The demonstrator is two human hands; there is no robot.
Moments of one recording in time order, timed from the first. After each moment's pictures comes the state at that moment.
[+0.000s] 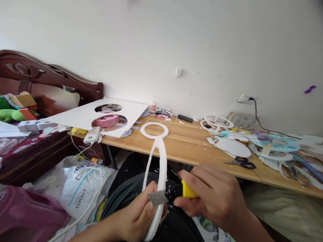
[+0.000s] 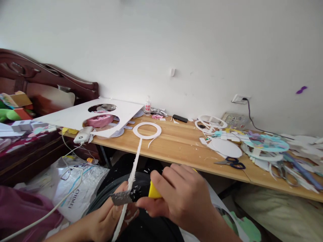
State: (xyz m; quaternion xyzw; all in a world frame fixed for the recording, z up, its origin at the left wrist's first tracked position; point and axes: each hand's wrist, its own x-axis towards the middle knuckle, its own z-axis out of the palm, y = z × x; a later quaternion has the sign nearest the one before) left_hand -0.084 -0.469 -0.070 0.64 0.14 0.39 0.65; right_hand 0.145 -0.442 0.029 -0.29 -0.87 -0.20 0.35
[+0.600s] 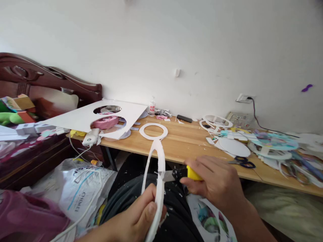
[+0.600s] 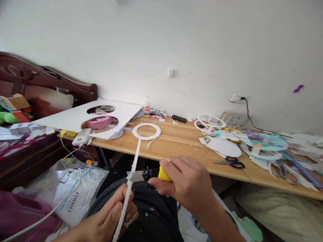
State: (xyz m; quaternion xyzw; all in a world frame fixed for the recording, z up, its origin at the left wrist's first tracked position) left_hand -0.083 -0.468 -0.071 0.64 0.12 0.39 0.65; right_hand 0.147 -0.430 0.026 -0.32 -0.85 -0.21 0.36
